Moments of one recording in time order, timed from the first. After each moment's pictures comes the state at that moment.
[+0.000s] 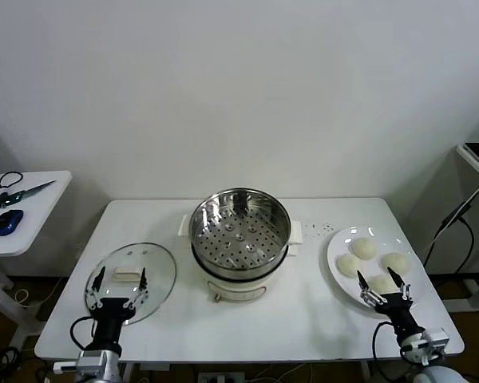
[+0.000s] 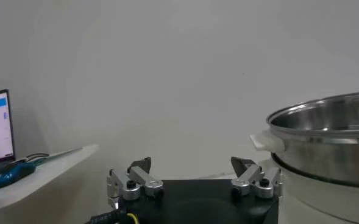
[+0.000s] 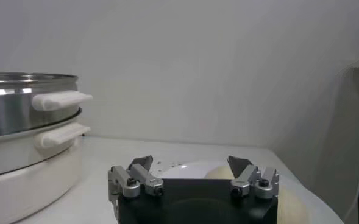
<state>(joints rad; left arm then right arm) 1.65 -1.55 -0.69 -2.06 0.12 -0.05 0.01 -1.46 1.19 0.75 1.72 0.31 0.03 -0.27</state>
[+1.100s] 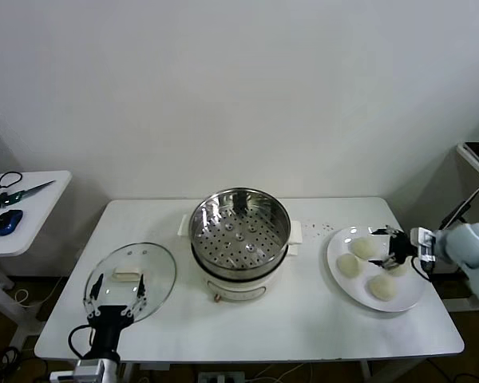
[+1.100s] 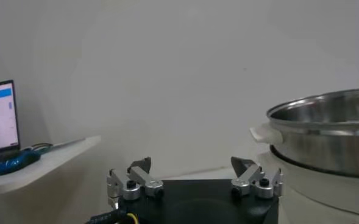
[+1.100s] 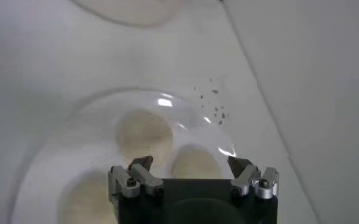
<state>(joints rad) 1.69 -1.53 -0.68 -2.06 0.07 -0.07 -0.02 -0.32 0.63 -0.24 1.07 -0.15 0.04 -1.02</state>
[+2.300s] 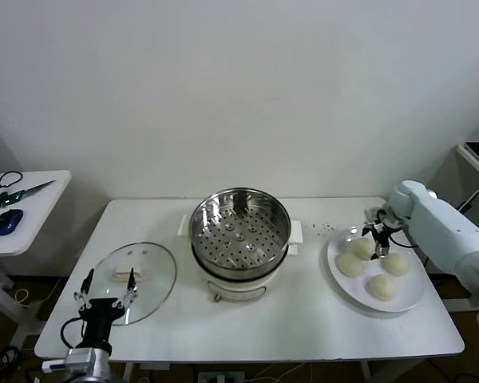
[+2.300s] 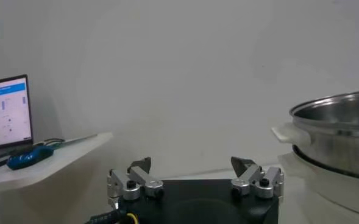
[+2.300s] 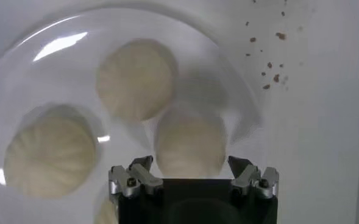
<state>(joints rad) 1.63 -1.52 -0.72 -2.03 0.04 -0.04 -0.02 0.03 0.98 -0.67 0.53 -0.33 0.13 -1.11</state>
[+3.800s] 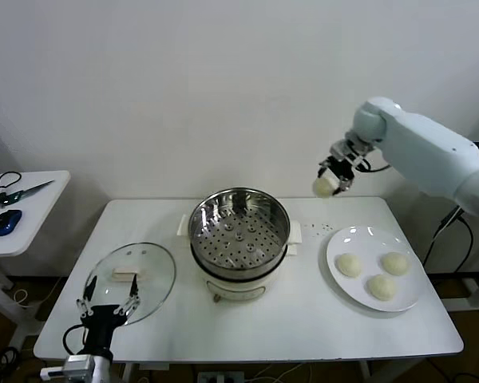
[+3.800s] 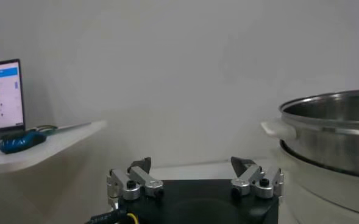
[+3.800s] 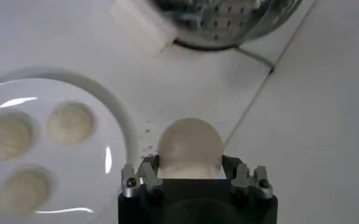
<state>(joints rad) 1.68 -1.51 -0.71 -2.06 -0.02 -0.02 -0.01 0.58 1.13 -1.14 0.86 -0.05 0.38 -1.20</state>
